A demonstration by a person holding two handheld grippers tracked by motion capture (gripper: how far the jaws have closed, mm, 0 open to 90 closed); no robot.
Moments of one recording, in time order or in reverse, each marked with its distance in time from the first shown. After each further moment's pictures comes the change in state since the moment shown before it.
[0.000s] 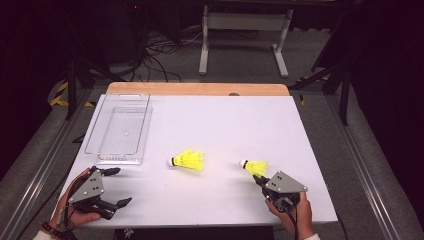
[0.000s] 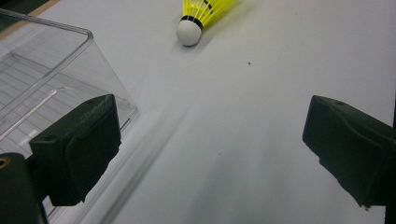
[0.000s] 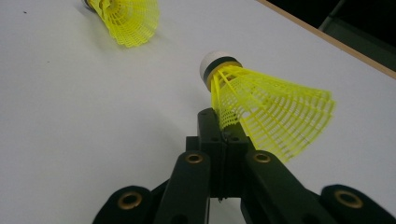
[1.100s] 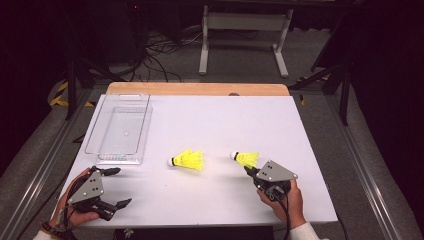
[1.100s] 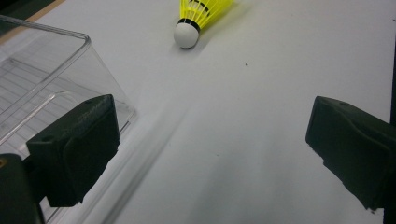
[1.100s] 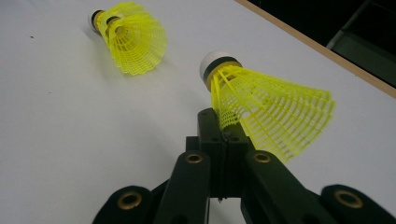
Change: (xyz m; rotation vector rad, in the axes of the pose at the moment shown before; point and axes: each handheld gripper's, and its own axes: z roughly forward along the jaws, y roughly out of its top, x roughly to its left) left arm 0.000 0.000 0.000 -0.004 0.000 0.021; right arm -0.003 0.026 0.022 -0.024 0.040 -0.034
